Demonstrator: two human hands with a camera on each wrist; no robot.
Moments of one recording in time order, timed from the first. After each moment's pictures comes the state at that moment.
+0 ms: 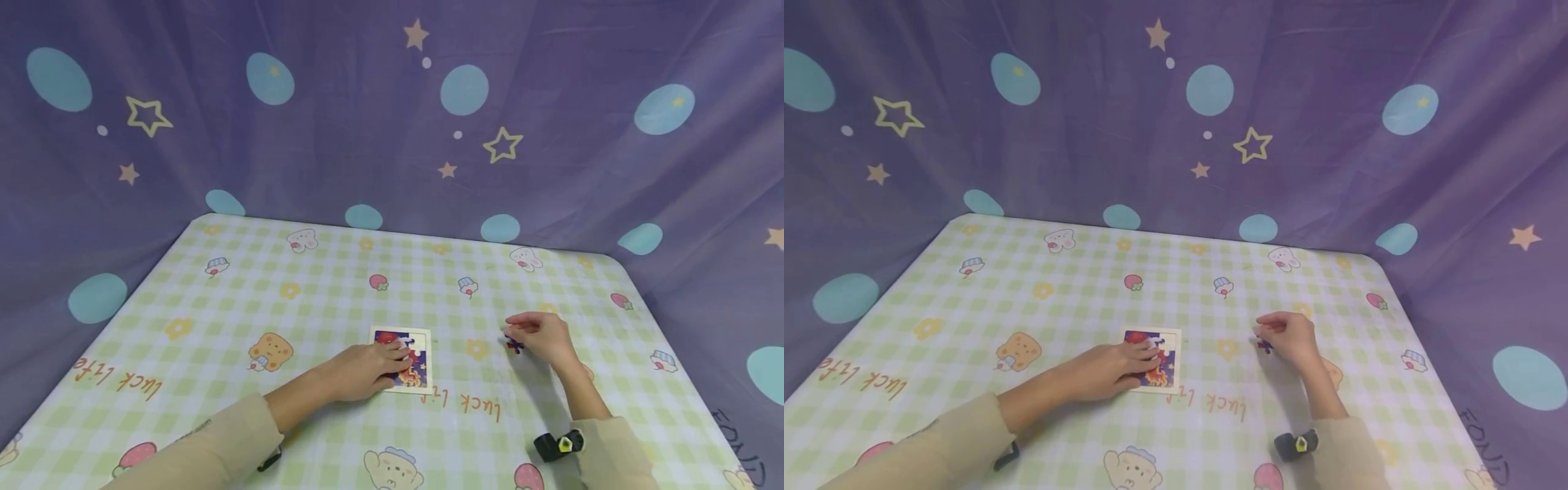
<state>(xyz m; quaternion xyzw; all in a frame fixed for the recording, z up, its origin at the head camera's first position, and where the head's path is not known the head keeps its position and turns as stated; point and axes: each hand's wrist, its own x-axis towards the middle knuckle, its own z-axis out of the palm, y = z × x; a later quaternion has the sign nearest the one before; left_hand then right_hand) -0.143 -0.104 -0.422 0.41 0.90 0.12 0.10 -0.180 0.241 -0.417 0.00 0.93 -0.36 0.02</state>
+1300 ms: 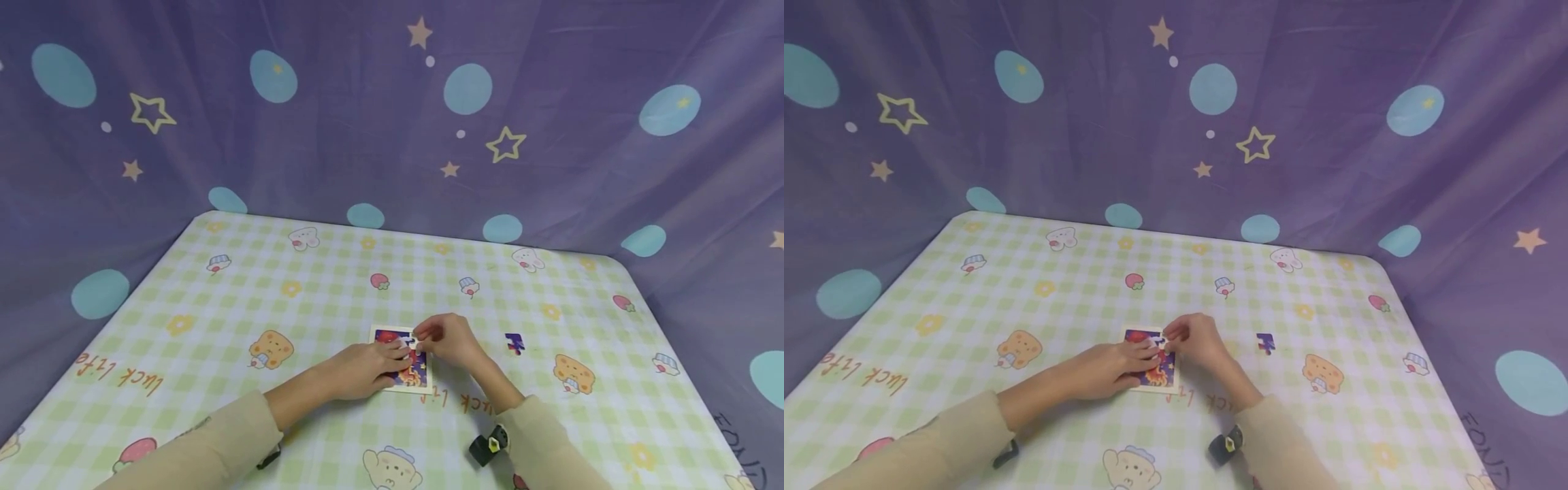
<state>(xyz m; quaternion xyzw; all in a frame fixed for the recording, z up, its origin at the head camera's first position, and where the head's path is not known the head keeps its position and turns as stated) -0.144 -0.105 -0.422 0.42 0.90 0.11 0.10 -0.183 0.105 -0.428 -0.14 0.90 -0.39 0.10</state>
